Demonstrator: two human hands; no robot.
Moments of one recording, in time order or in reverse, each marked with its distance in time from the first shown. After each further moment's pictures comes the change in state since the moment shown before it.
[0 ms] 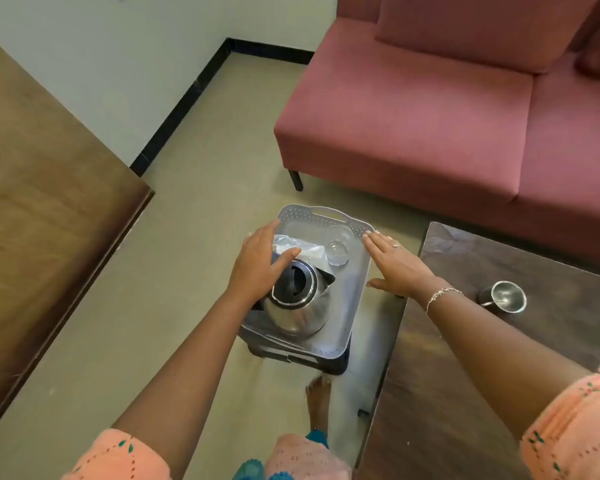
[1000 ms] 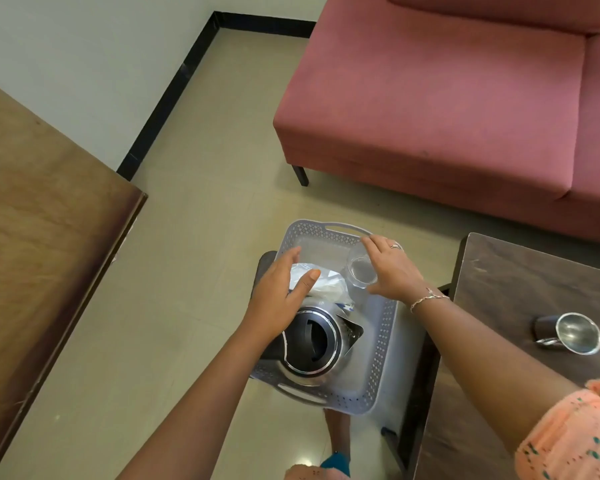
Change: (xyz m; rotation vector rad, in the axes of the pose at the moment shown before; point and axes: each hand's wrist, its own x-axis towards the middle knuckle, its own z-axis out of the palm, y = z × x) left_hand 0.063 -0.021 0.023 -0.245 -0.139 -0.090; right_hand 0.114 0.007 0.039 0.177 0.071 0.083
